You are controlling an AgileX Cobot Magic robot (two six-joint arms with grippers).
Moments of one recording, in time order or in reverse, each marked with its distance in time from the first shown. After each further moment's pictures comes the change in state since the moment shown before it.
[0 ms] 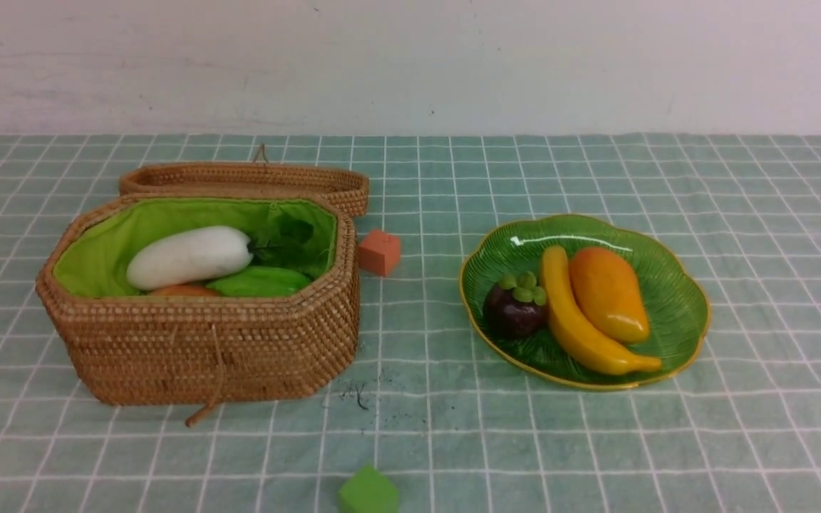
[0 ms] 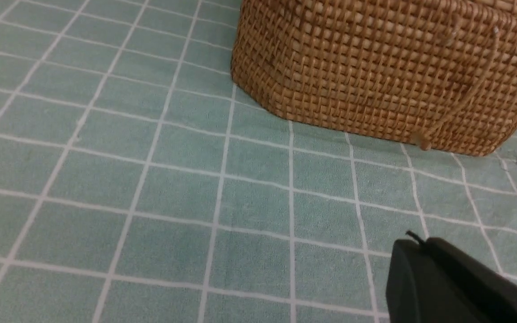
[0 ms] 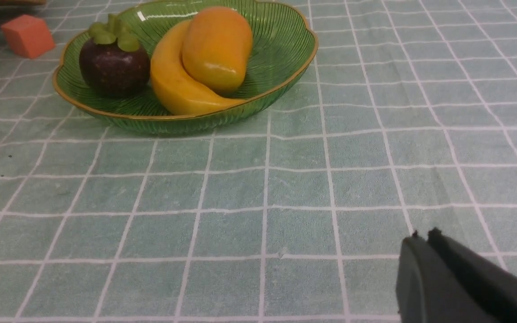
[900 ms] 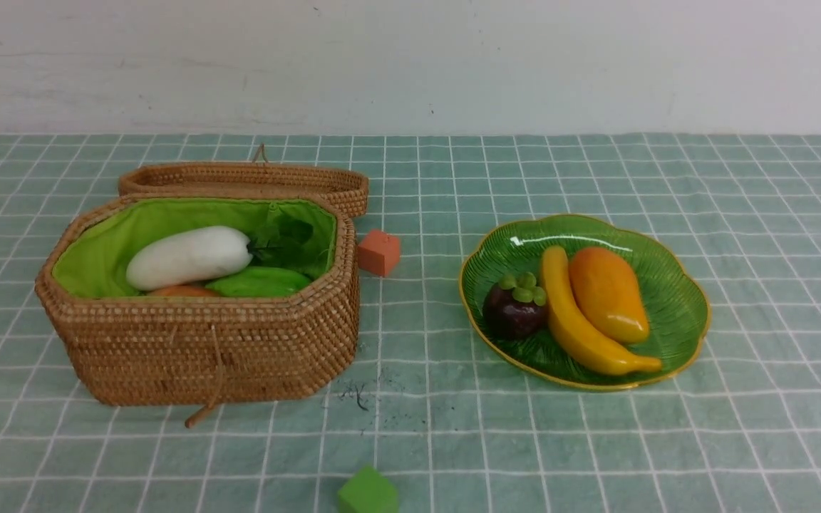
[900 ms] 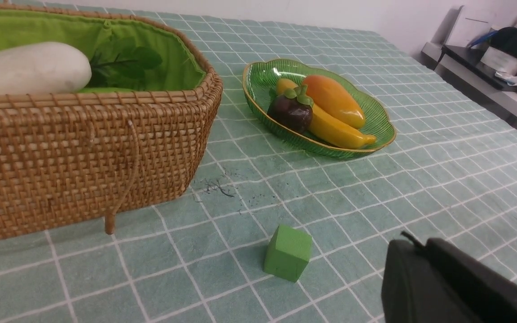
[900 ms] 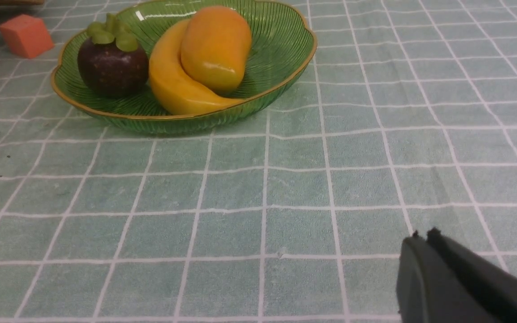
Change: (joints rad) right arm 0.000 0.000 0.000 0.000 0.002 0.001; left arm -0.693 0.073 -0.370 0.186 0.161 -0.232
